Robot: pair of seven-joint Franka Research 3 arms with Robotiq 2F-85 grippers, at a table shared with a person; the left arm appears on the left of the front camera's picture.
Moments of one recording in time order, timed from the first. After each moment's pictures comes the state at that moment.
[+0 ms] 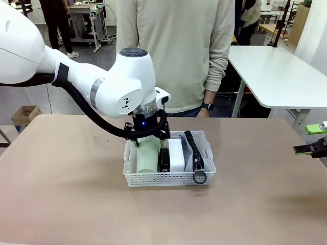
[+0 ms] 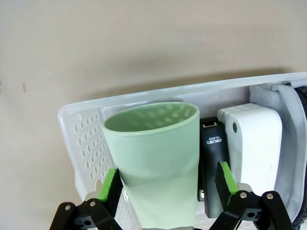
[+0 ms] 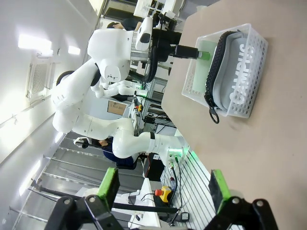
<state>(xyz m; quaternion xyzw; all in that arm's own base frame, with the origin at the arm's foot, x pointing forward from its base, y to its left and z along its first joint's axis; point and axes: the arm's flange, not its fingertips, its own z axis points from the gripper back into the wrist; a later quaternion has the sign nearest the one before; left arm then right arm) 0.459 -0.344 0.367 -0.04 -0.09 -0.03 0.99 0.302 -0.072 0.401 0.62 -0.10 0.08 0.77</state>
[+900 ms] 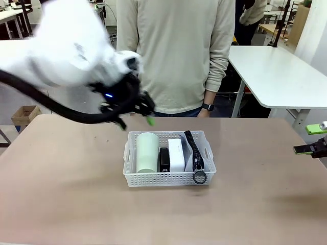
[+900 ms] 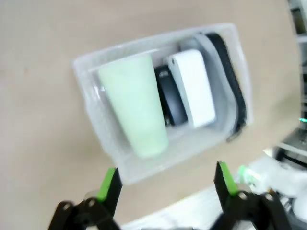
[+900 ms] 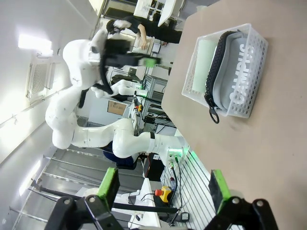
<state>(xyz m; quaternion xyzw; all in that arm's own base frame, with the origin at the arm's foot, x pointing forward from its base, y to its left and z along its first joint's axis) 0.400 -0.251 0.492 -0.21 -0.08 -0.10 0.97 0.302 -0.072 0.401 0.62 -0.10 0.08 0.77</state>
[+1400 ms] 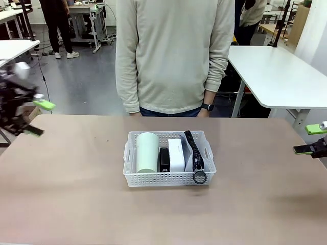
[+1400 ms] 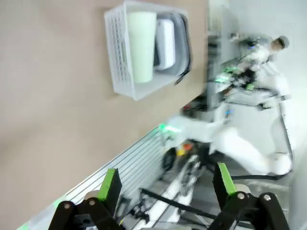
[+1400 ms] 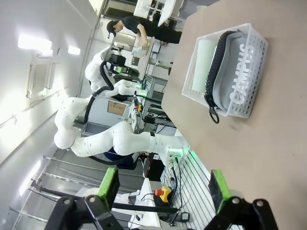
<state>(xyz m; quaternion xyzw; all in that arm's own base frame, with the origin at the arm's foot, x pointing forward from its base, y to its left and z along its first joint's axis) 0.358 0.045 0.467 -0.51 0.00 -0.01 0.86 0.302 -0.072 0.400 0.62 -0.10 0.08 0.77</state>
